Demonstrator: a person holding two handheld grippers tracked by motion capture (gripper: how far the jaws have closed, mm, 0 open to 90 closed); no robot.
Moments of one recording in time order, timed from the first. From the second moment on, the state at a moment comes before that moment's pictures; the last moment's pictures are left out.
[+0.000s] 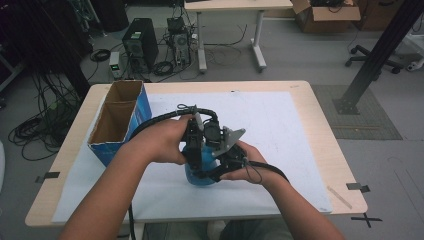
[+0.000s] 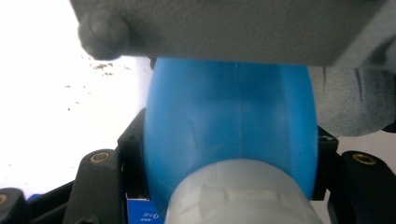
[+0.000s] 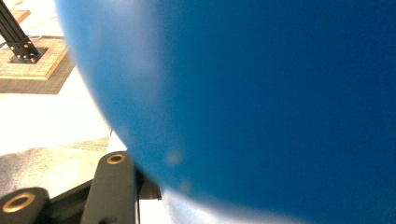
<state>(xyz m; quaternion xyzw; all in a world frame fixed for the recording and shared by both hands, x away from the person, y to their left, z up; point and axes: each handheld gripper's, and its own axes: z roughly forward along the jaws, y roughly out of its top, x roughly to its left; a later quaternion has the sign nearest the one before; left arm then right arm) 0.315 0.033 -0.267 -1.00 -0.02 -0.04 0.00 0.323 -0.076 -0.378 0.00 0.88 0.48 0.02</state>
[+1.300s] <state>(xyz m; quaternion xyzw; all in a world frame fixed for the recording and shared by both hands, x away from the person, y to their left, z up) 0.322 0.024 -0.251 -1.00 -0.01 -0.06 0.02 0.330 -0.098 -0.378 0.05 0.85 0.52 0.03</state>
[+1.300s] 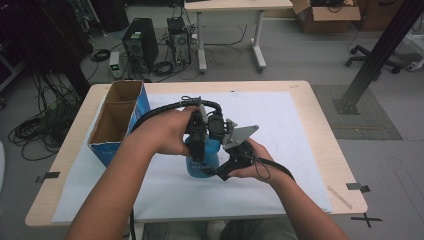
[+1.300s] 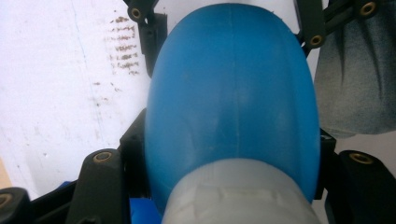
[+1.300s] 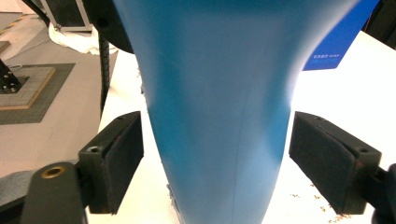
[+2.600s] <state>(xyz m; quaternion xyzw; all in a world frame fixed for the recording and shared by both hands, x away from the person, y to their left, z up) 0.333 0.022 -0.231 -0.99 -0.08 -0.05 0.04 0.343 -0.179 -0.306 0.07 0.91 0.41 0.09</state>
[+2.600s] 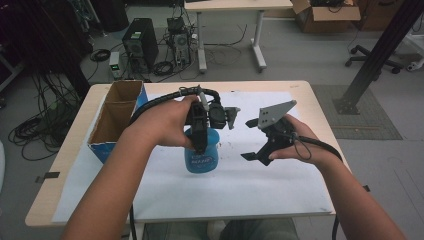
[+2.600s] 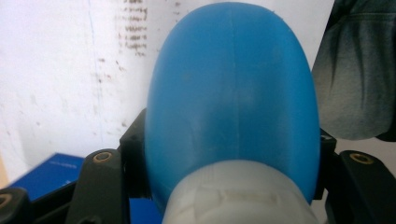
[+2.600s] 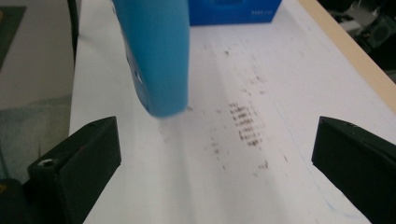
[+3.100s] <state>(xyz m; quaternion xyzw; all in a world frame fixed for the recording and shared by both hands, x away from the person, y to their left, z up) 0.350 0.046 -0.217 -0.98 -0.21 -0.03 0.02 0.367 -0.214 -0.305 0.11 0.94 0.30 0.10</state>
